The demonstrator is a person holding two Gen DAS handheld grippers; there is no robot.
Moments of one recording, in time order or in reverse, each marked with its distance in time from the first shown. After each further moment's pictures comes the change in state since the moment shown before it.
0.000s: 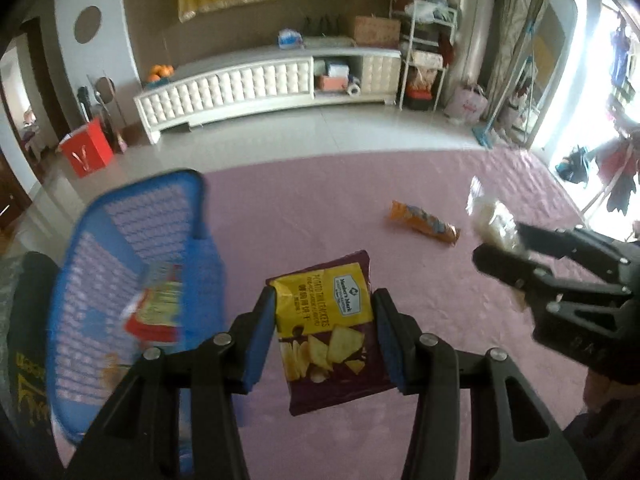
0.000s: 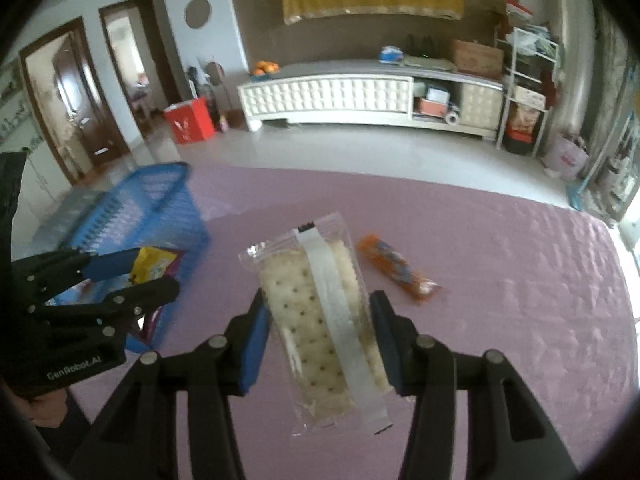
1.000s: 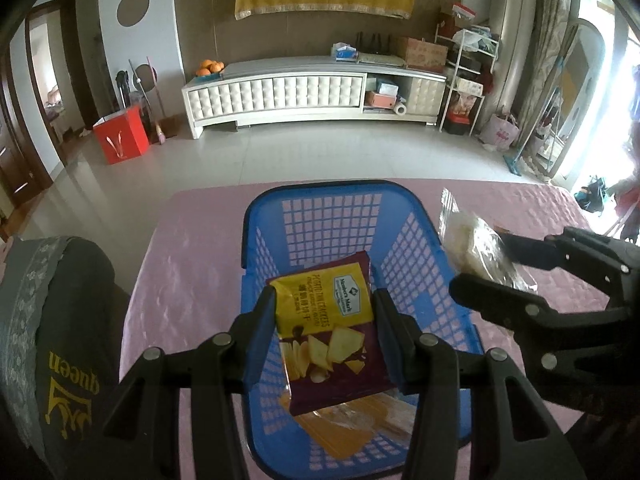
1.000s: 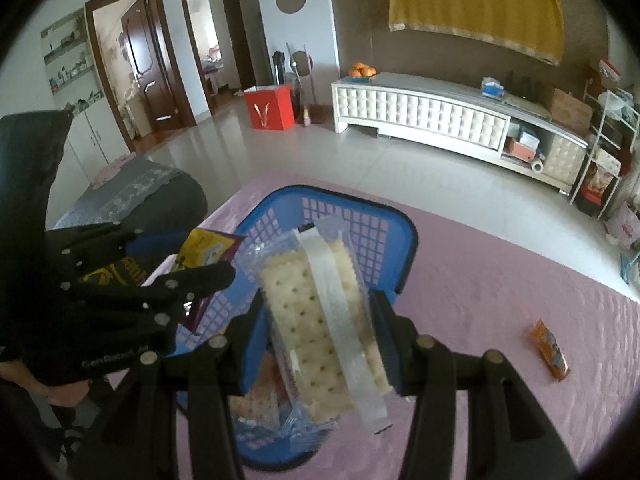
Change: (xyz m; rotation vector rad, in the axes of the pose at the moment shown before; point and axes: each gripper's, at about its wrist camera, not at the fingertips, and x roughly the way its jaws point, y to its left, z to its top) left arm -0.043 0.191 -0.008 -0.076 -0.027 0.043; right arm 0.058 0.185 0.054 -0.204 0.010 0.145
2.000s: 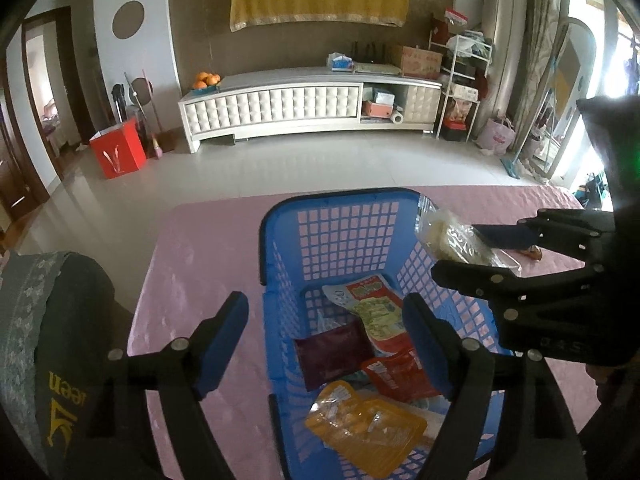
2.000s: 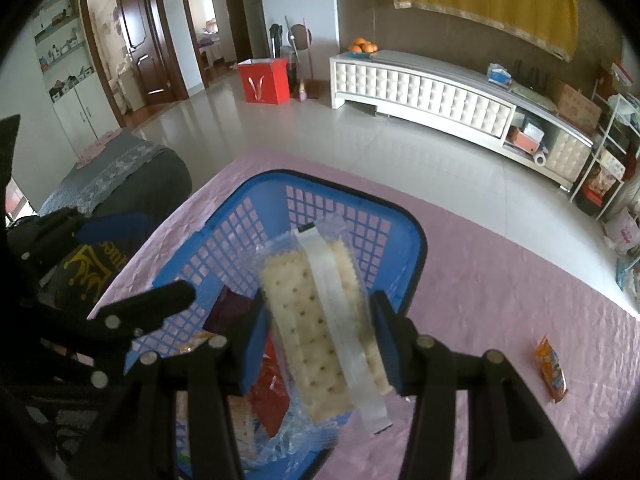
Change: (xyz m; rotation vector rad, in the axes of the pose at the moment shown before) left arm 0.005 0.021 -0.006 0.027 -0.055 -0.010; right arm 0.040 -0.004 0.012 -0.032 0.093 -0.027
